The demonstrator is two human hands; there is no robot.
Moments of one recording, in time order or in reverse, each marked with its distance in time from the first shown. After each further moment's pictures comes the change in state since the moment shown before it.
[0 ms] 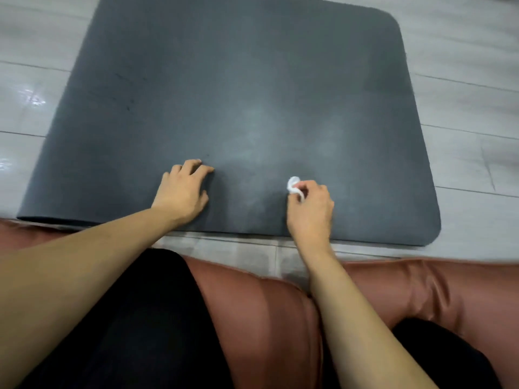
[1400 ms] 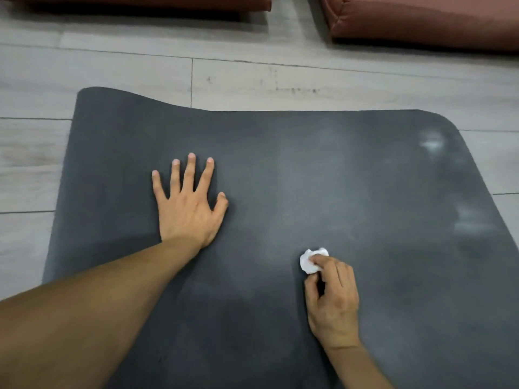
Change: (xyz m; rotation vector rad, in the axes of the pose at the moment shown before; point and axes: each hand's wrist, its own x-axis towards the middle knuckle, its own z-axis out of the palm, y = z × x) left_hand 0.471 -0.126 -0.114 0.155 0.252 -0.008; right_hand 0.274 -0.141 0.202 -0.140 0.177 -0.277
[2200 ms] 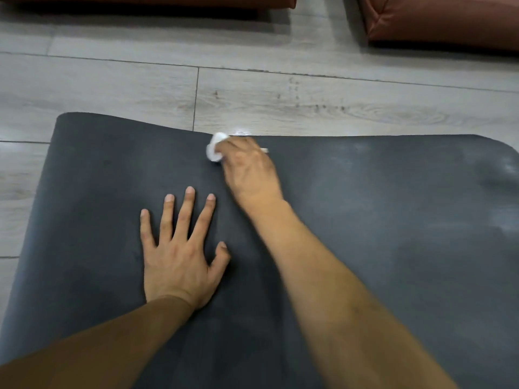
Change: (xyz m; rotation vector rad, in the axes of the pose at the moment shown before) left_hand 0.009 -0.002 0.004 0.033 0.017 -0.004; right_hand 0.279 -0.118 0.157 0.157 -0.116 -0.426
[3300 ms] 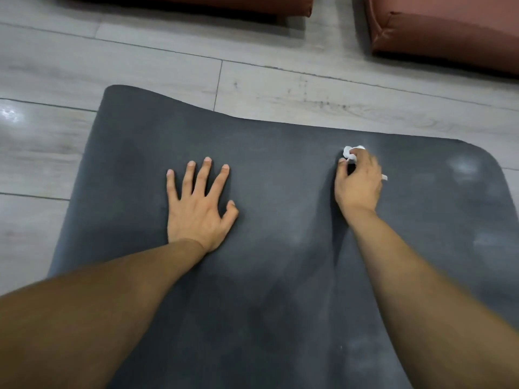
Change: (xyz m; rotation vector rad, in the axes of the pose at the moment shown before) left_hand 0.002 0.005 -0.013 -0.032 -0.064 -0.032; right_hand -0.084 0.108 -0.111 -0.177 0.127 0.592
